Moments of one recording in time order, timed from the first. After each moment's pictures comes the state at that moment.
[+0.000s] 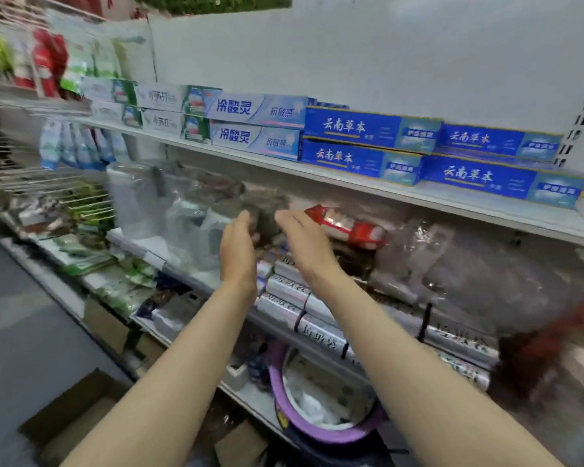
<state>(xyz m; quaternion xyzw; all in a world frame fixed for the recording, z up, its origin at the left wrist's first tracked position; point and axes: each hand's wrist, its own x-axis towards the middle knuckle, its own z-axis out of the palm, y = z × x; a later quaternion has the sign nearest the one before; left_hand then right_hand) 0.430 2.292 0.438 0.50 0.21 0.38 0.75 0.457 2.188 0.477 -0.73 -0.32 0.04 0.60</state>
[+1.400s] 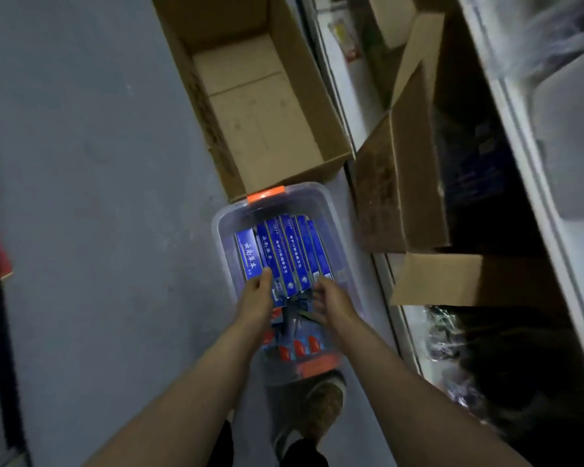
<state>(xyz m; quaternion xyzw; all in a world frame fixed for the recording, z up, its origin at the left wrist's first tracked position) 0.254 2.436 -0.387 0.29 0.72 0.07 0.62 0.390 2.389 -0.419 -0.74 0.08 0.63 0.22</state>
